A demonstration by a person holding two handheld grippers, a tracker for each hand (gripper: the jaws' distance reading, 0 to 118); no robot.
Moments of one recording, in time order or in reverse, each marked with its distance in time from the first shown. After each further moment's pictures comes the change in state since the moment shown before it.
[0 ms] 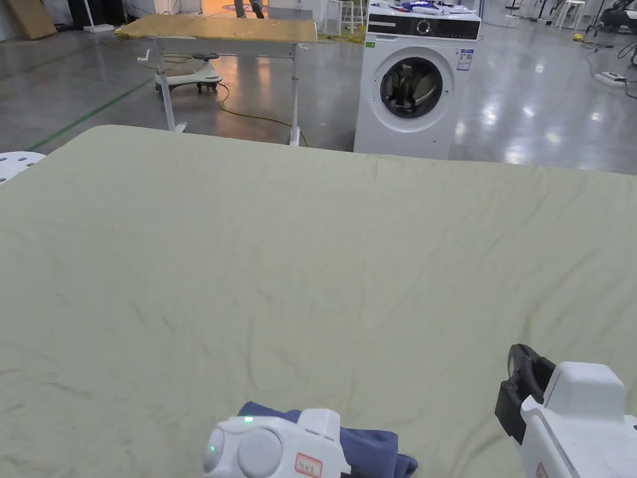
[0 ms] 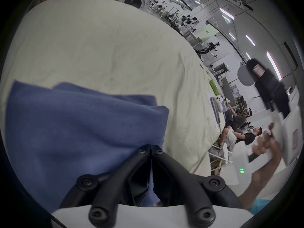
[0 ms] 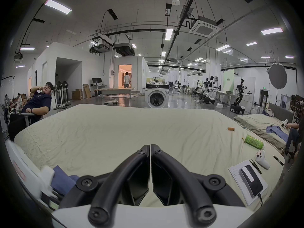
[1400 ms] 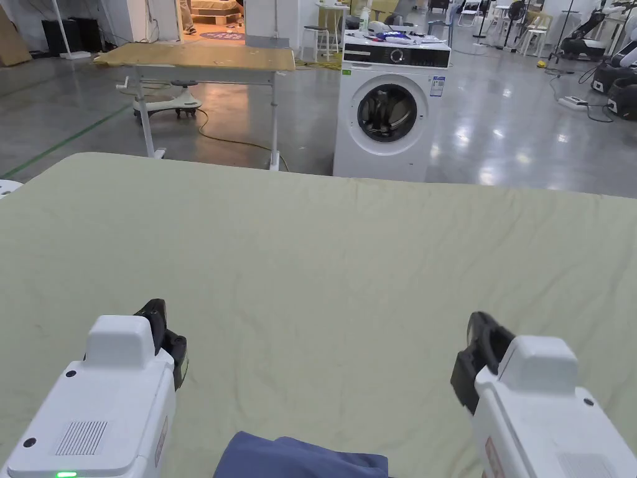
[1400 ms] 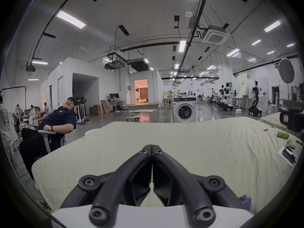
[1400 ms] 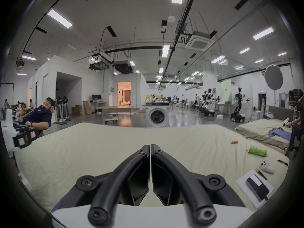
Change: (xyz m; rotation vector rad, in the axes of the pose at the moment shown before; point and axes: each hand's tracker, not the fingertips) left arm -0.009 0.008 0.178 1.088 0.769 -0.342; right arm -0.038 0.030 0.002 0.141 0.026 -0.043
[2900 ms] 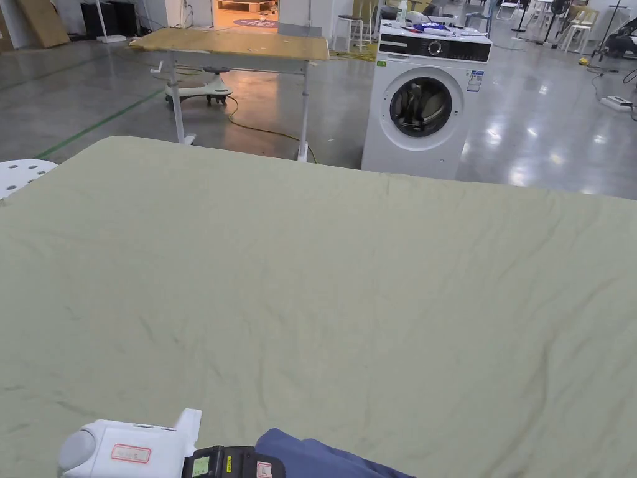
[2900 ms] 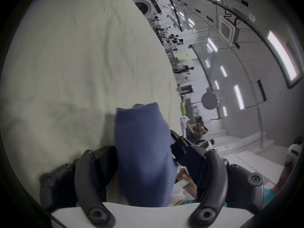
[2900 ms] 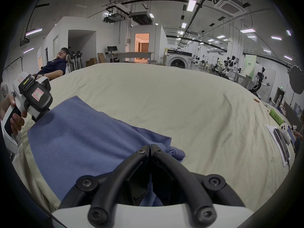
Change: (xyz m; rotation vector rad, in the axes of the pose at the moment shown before) left arm -0.069 -0.175 -0.121 -1.033 -1.067 0.853; right arm -0.066 -0.175 -0.004 -0.451 0.126 0.119
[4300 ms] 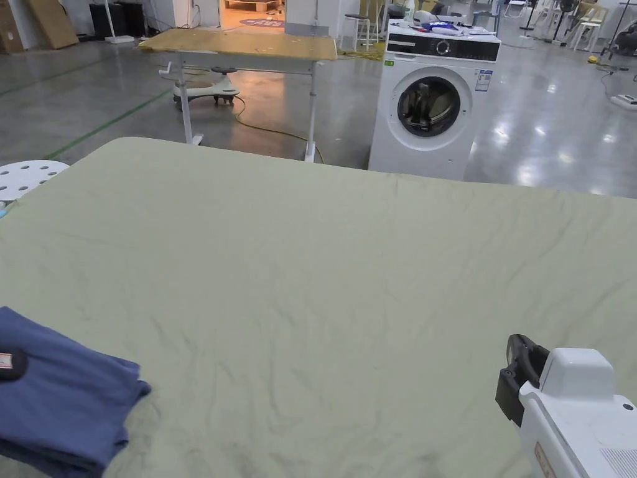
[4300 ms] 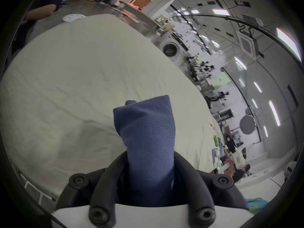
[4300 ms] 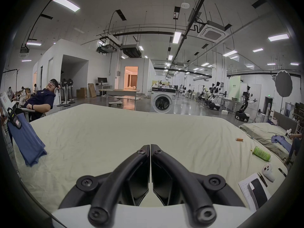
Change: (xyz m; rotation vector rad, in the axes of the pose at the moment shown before) left arm 0.061 0.071 0.334 0.350 0.539 -0.038; right arm 0.102 0.151 0.035 0.333 -0.122 -0.028
